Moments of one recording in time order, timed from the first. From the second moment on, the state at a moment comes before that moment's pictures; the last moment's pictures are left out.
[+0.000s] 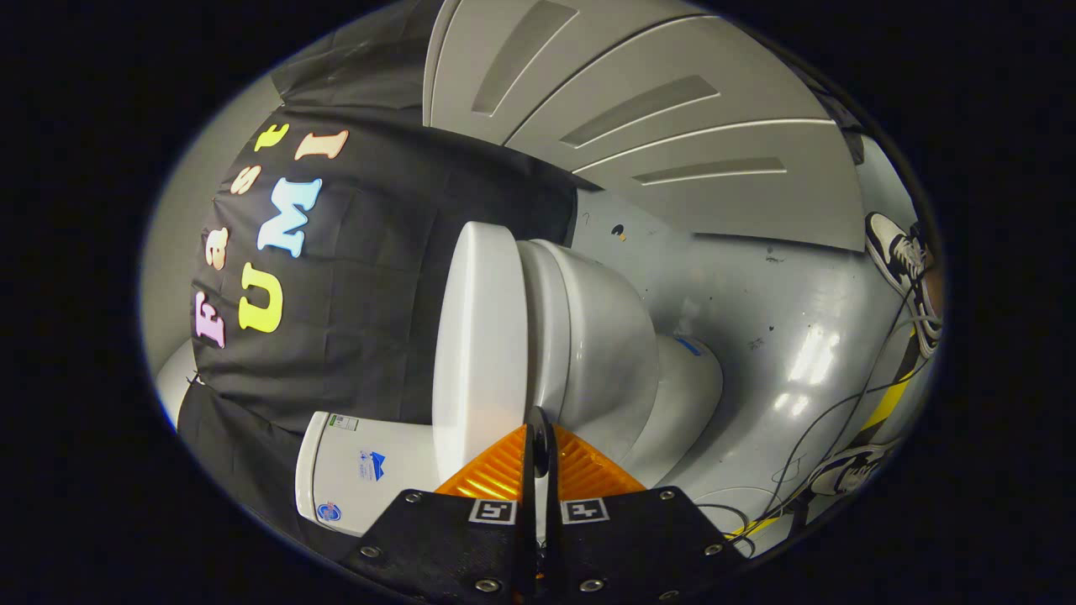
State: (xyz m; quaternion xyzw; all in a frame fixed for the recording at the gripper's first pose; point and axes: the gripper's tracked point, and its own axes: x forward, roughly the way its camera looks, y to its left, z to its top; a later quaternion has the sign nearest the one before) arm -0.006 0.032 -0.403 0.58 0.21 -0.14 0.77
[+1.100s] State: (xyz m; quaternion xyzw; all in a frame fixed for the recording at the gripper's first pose) arm 0.007 0.064 -0.290 0.35 0.24 -0.17 0.89
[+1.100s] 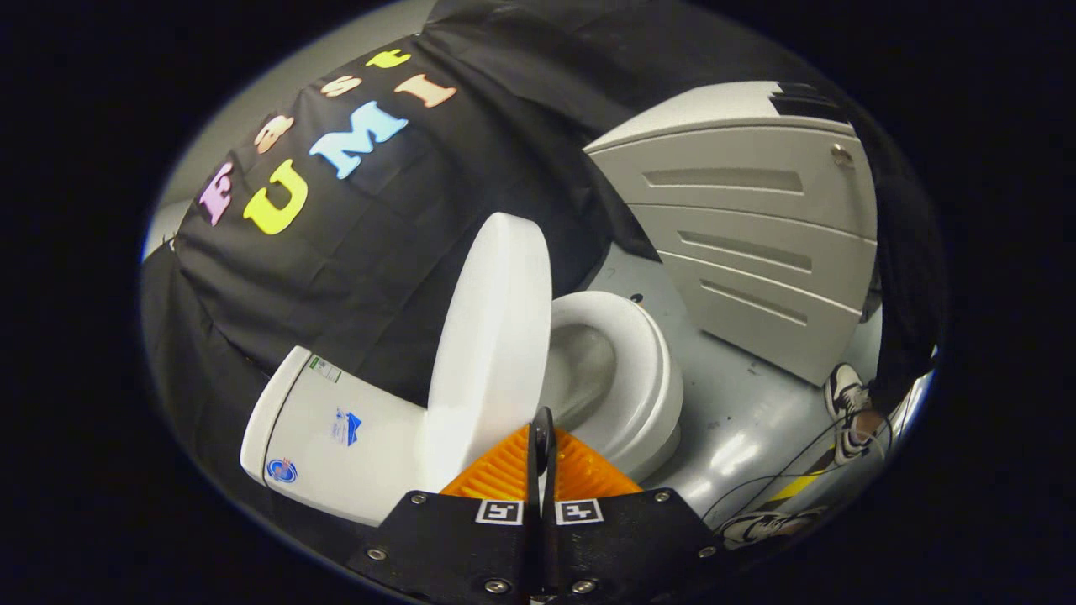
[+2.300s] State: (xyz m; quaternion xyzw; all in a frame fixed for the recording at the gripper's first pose) arm 0.029 0.145 -0.176 0.03 0.22 -0.11 0.97
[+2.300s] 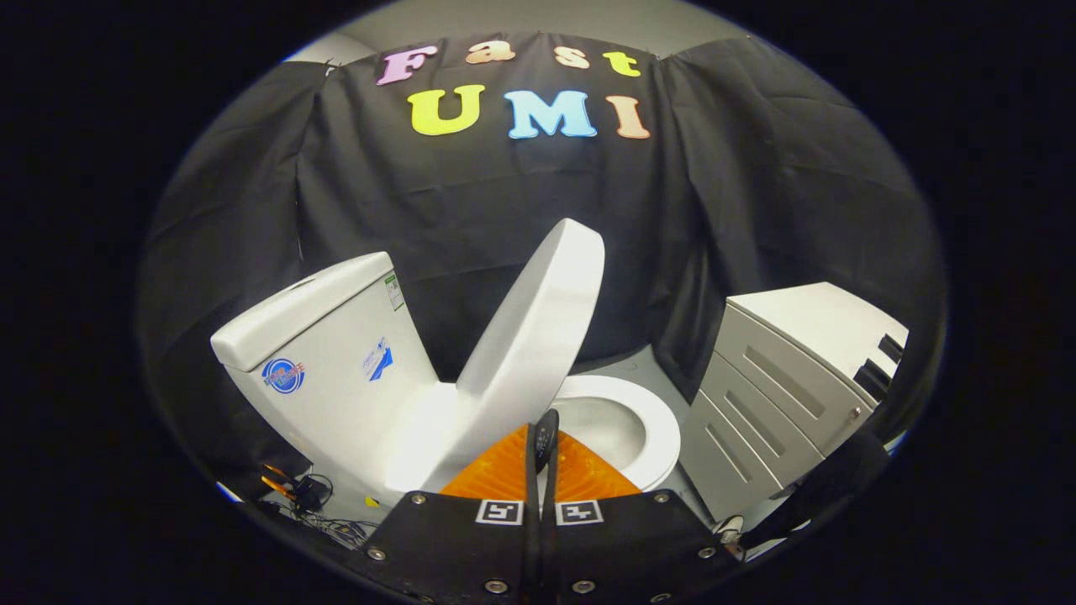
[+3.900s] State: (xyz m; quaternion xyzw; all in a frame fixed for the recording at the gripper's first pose) arm 0.056 0.318 -0.127 -0.08 0.16 -0.01 0.98
